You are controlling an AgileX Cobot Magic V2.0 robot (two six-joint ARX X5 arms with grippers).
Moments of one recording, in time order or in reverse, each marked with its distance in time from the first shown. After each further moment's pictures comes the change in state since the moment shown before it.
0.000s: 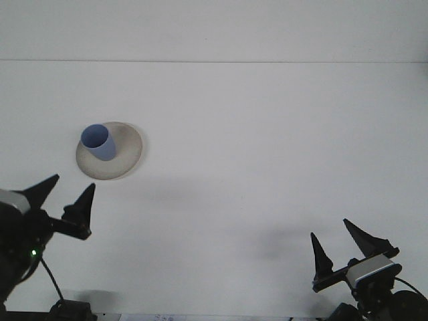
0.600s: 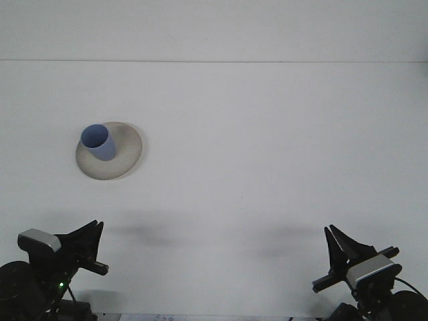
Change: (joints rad) left arm -0.002 -0.369 -0.488 0.035 0.072 -0.051; right arm 0.000 0.000 0.000 0.001 -0.003 0.000
